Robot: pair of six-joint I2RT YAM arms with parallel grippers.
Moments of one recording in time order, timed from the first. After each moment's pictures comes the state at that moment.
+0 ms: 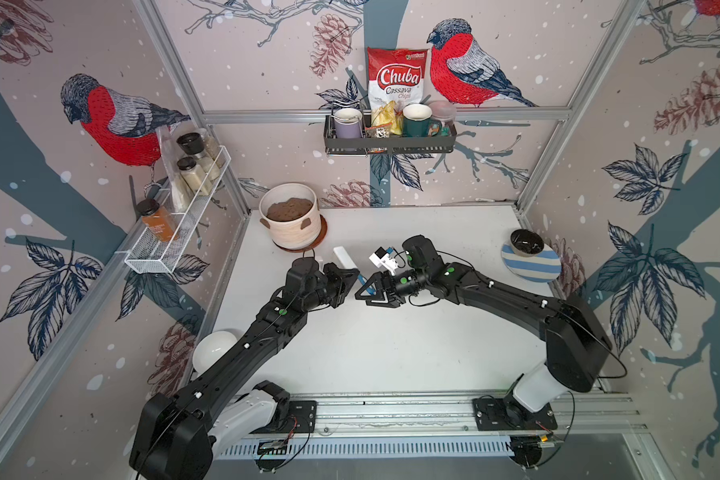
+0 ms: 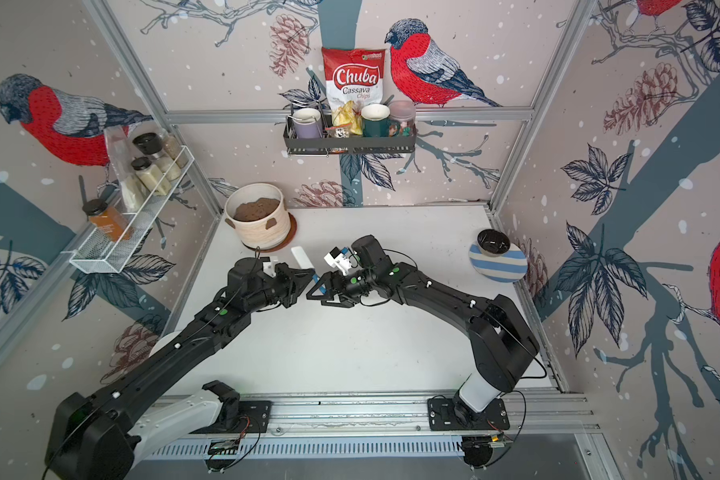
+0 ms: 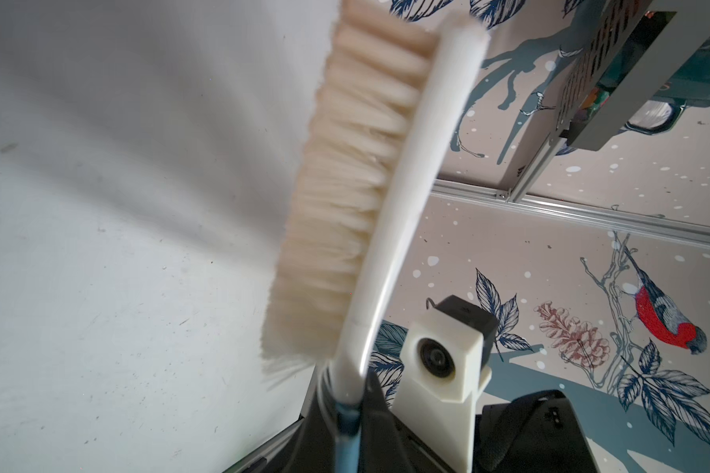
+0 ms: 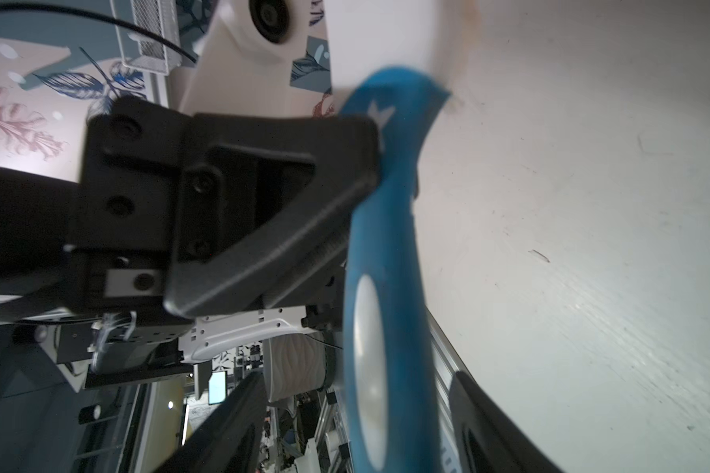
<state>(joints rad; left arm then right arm) -0.48 1.05 0.63 0.08 0.34 -1.52 0.77 1.59 1.09 -0.07 -0.92 0.89</state>
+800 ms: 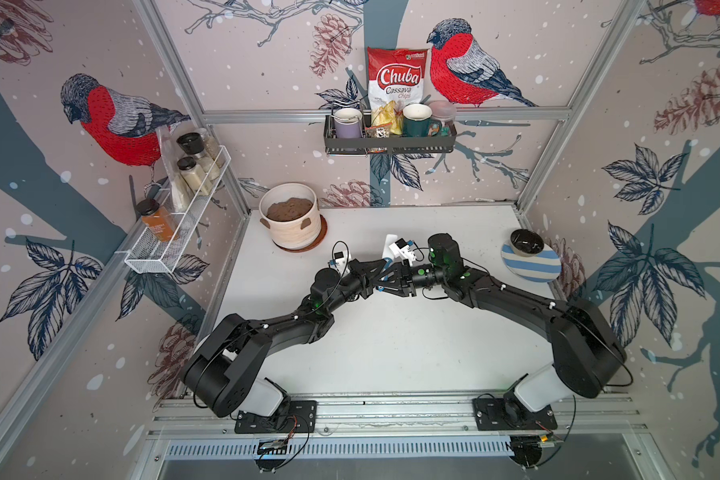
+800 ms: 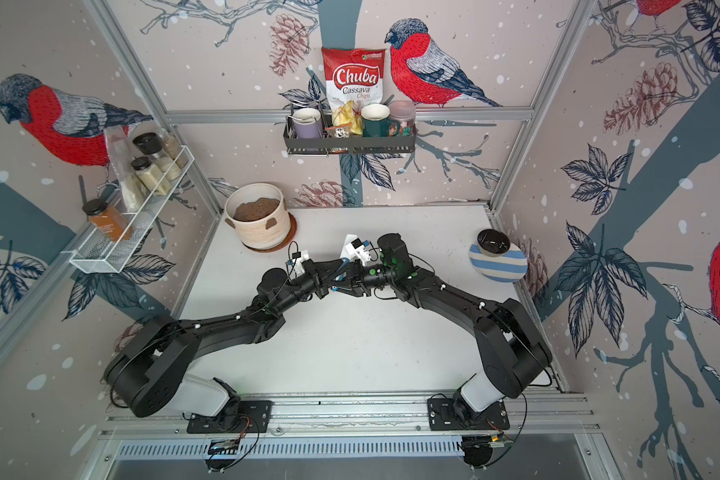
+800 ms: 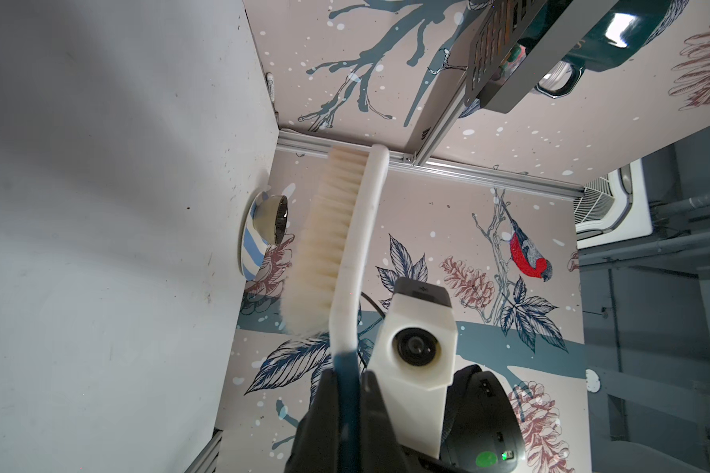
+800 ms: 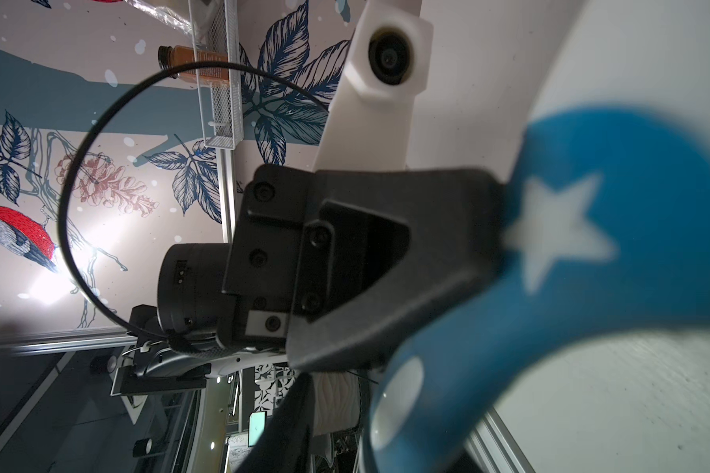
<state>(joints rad) -0.60 1.51 0.55 0.98 0.33 -1.74 0.67 1.55 0.97 0.18 -0.97 1.05</state>
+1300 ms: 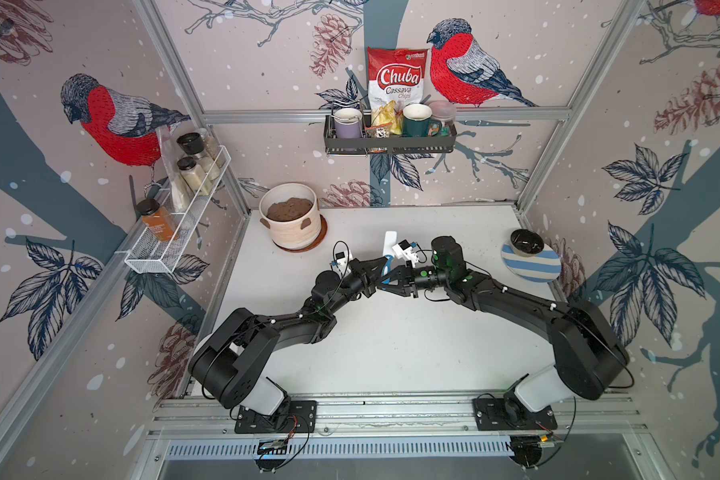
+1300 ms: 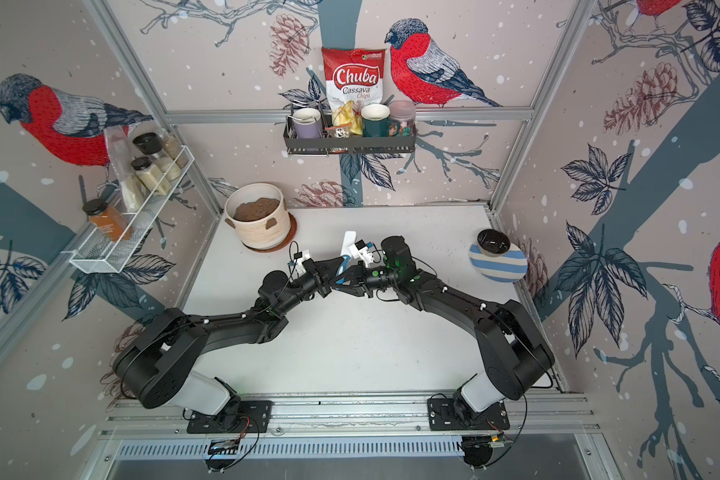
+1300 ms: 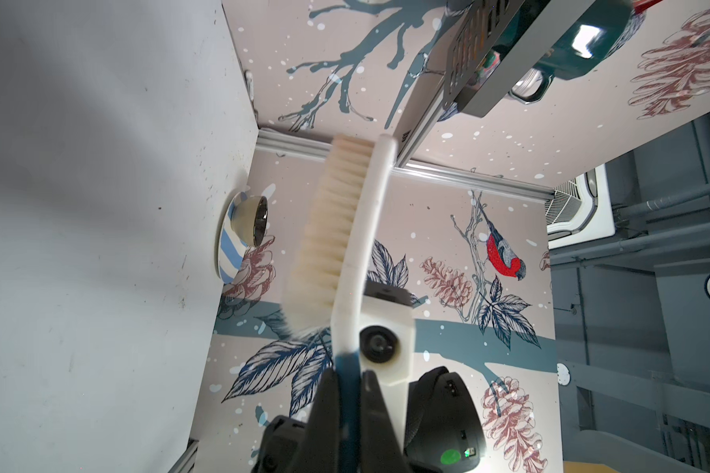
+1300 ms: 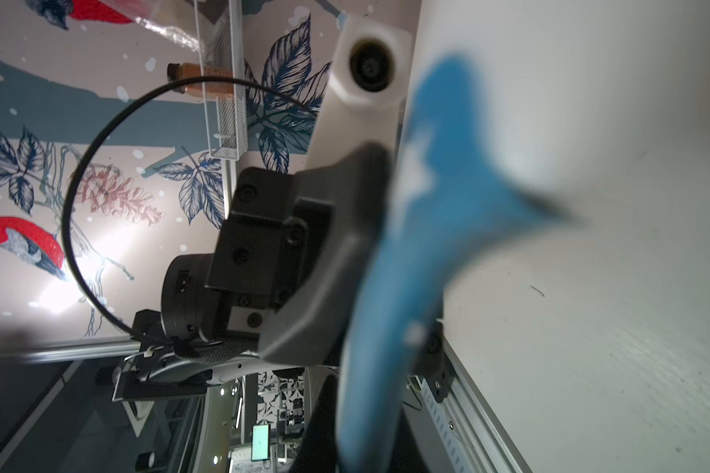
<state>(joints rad) -0.61 1.50 0.56 1.02 0.30 -1.74 0.64 1.53 0.92 0.24 -0.96 1.09</state>
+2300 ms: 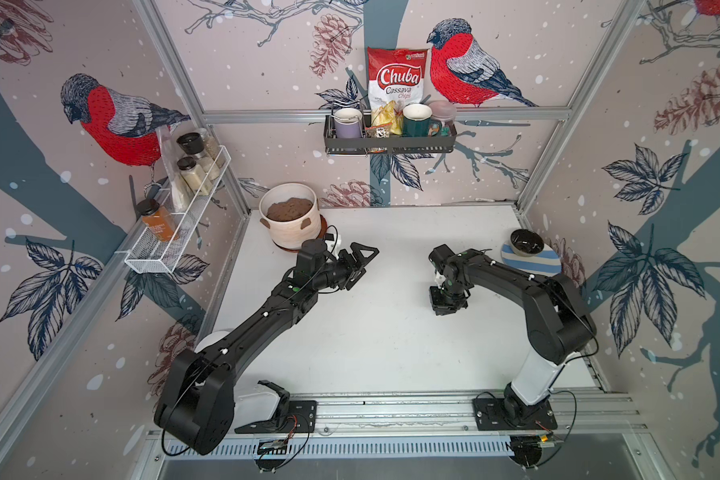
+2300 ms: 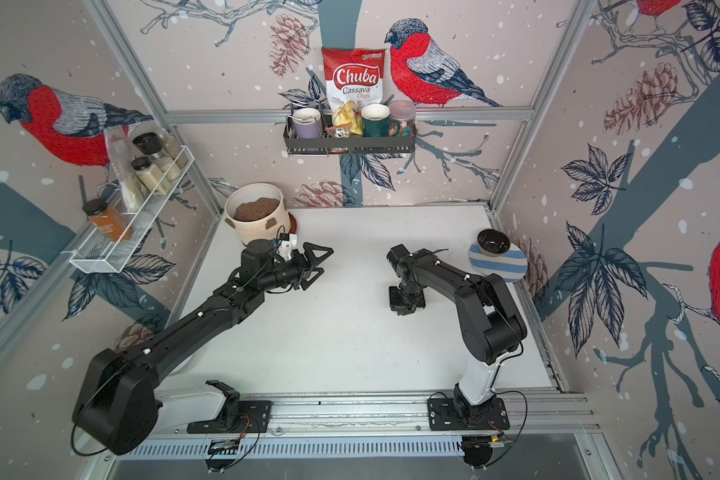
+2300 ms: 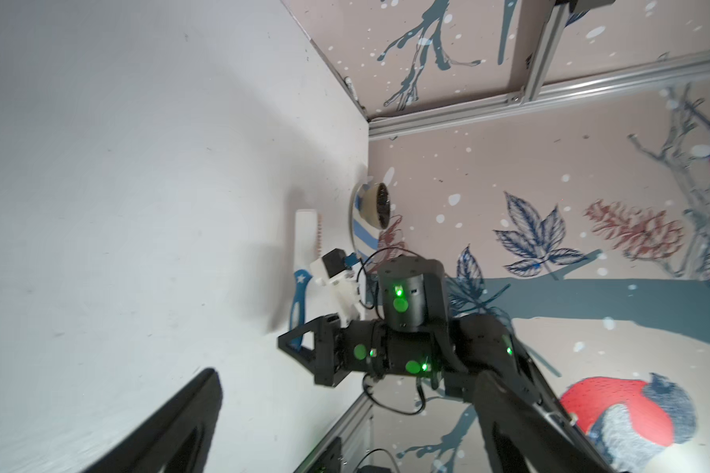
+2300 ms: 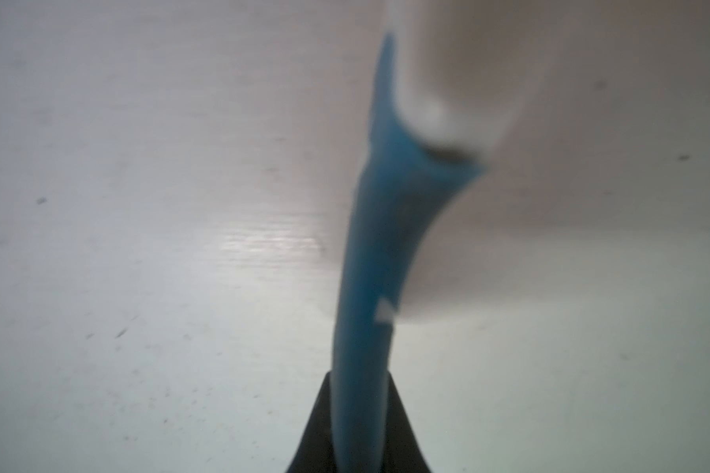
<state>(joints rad) -0.43 1.23 0.90 -0.11 0.51 -1.06 0.46 1.79 1.17 -0.99 -0.05 0.42</state>
